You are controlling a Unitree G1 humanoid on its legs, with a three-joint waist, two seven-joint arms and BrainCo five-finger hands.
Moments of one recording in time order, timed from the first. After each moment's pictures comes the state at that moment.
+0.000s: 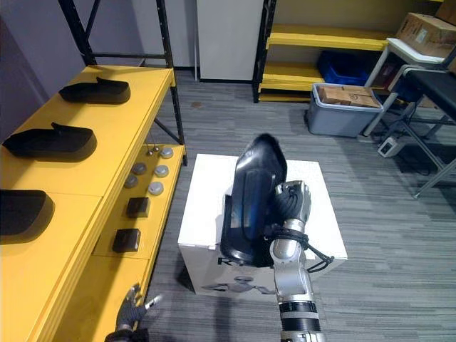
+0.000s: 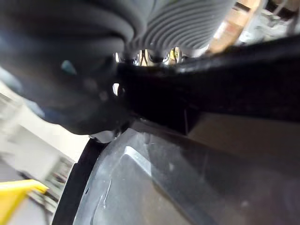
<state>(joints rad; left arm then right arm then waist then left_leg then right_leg) 0.32 0.00 0.01 0.27 -0.04 -0.14 0.17 -0.20 -0.04 -0.08 -0.01 -0.50 0.03 -0.39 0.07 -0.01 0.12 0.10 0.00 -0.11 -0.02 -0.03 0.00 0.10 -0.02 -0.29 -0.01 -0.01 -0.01</state>
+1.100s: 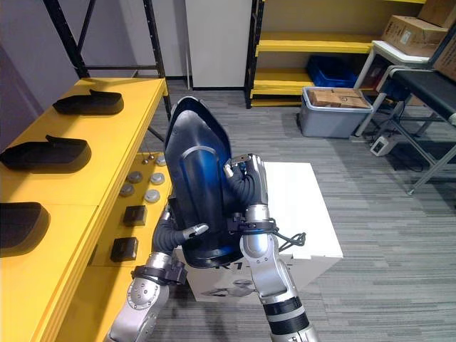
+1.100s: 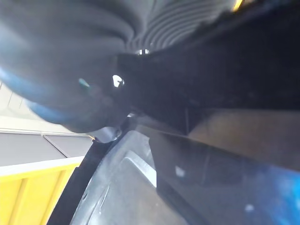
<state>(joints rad) 0.08 0.06 -0.38 -0.12 -0.10 -0.22 0.15 -0.25 -0.04 0.22 -0.14 -0.48 -0.04 -0.32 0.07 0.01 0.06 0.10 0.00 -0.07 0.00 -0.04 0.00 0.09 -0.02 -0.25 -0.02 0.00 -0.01</state>
